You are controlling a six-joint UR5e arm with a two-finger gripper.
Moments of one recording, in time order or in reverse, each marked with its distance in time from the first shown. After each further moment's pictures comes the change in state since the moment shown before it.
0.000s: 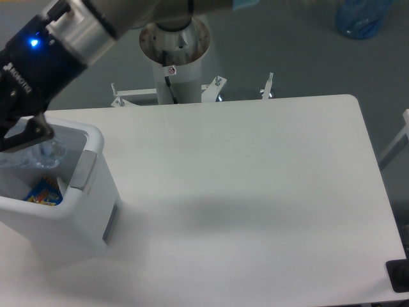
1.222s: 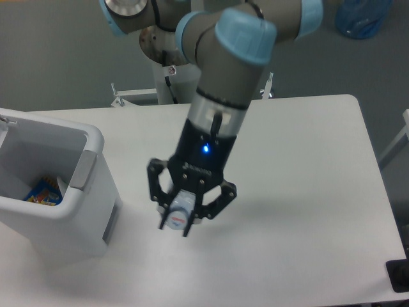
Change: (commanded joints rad) arm 0.238 -0.058 0.112 -0.129 0.210 -0.109
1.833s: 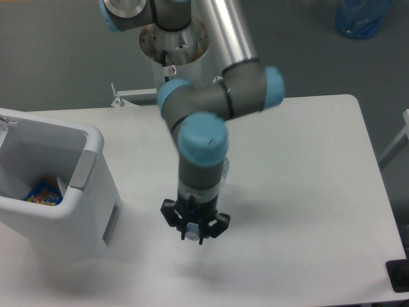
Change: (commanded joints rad) arm -0.014 -0.043 -0.215 -0.075 0.453 0.169
